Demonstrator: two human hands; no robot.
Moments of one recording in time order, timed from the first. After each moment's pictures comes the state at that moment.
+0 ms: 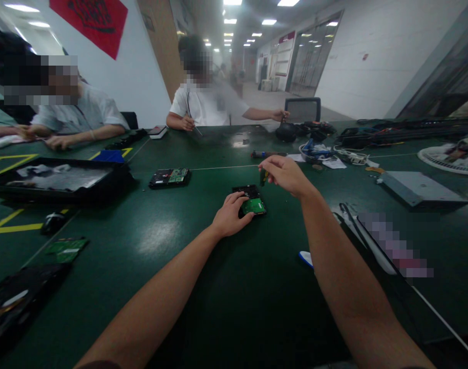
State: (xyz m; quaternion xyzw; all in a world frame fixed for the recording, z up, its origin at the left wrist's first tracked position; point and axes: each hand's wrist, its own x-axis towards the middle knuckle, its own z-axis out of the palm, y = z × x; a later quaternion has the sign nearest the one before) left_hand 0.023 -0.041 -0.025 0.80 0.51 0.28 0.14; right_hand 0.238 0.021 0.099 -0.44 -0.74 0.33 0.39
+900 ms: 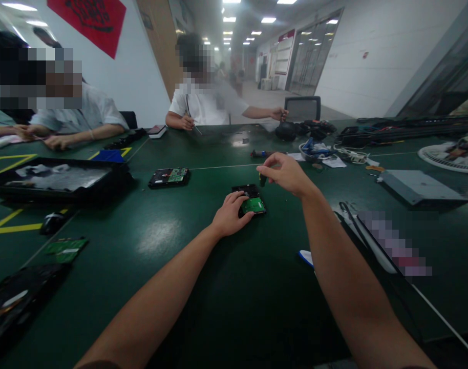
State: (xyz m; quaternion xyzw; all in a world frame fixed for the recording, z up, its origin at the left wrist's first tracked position) left_hand 0.022 -0.043 -0.024 0.81 0.50 0.27 0.13; right_hand 0.241 0.017 0.099 -0.45 -0.75 0.29 0.39
